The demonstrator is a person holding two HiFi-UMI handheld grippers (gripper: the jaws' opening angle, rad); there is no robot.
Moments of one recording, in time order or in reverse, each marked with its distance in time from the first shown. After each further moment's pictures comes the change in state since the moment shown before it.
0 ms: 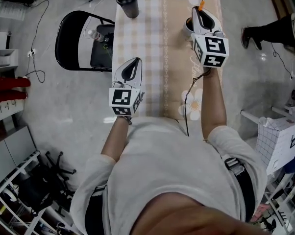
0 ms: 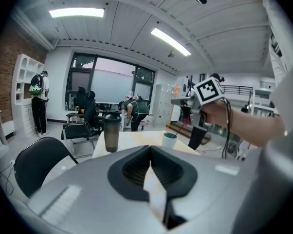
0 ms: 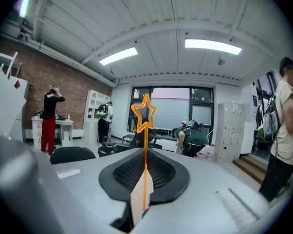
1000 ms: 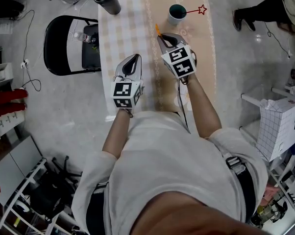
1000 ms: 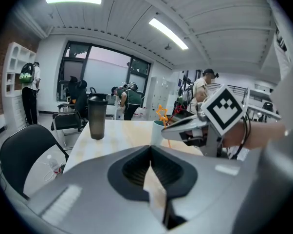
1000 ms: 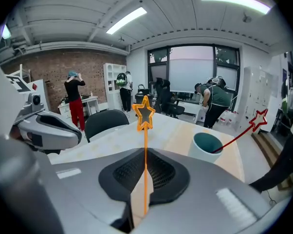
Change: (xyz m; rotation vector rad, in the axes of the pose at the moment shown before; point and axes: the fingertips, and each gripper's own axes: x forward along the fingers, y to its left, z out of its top) left arm 0.042 -0.041 -0.046 -0.012 0.084 -0.091; right arm -0.043 0.101 -0.162 -0.004 0.427 0.282
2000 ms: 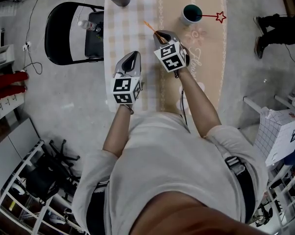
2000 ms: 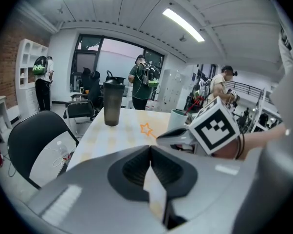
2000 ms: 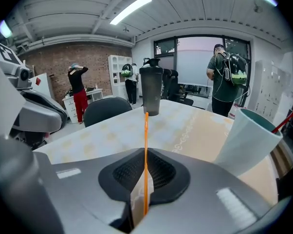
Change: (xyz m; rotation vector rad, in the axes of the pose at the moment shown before) left arm 0.028 0.050 -0.036 -0.092 0.094 0.118; right arm 0.106 0.018 -0.039 -0.054 0.070 0.073
